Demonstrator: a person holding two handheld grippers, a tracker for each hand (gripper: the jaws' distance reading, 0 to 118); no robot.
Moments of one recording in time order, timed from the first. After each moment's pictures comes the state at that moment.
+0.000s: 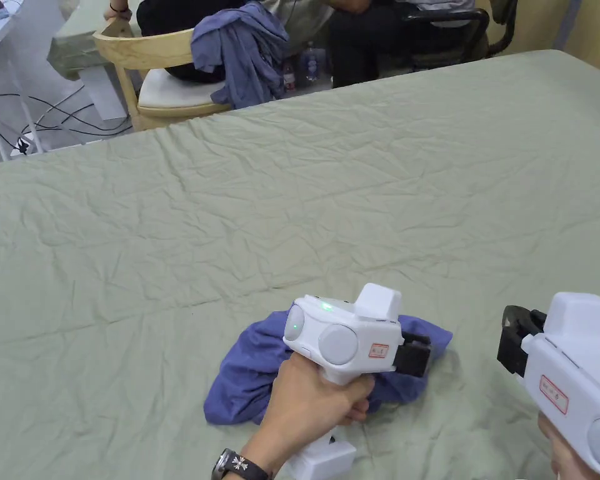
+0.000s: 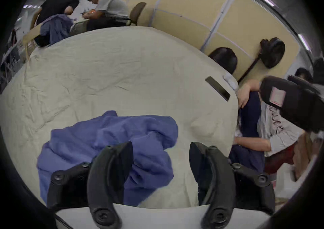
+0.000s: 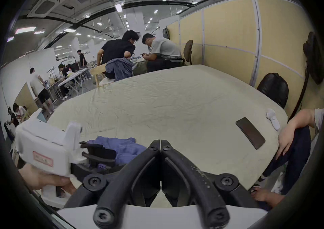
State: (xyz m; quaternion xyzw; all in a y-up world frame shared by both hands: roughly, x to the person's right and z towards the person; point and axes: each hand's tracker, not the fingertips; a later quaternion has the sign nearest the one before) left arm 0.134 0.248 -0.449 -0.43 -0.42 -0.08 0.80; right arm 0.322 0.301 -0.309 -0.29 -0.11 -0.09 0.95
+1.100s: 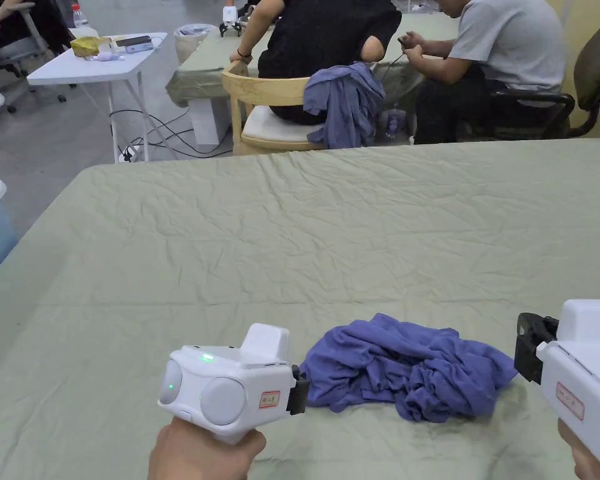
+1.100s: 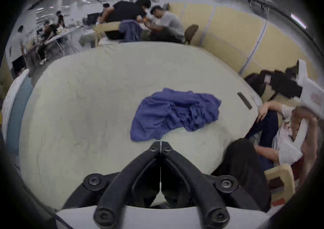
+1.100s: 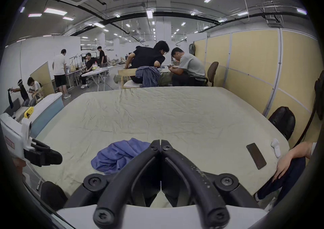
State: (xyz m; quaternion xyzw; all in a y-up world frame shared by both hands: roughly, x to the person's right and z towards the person) left arm -0.116 0.315 -0.341 -0.43 -0.22 -0.03 0.88; right arm 0.227 0.358 -0.279 -0.24 -0.03 0.00 0.97
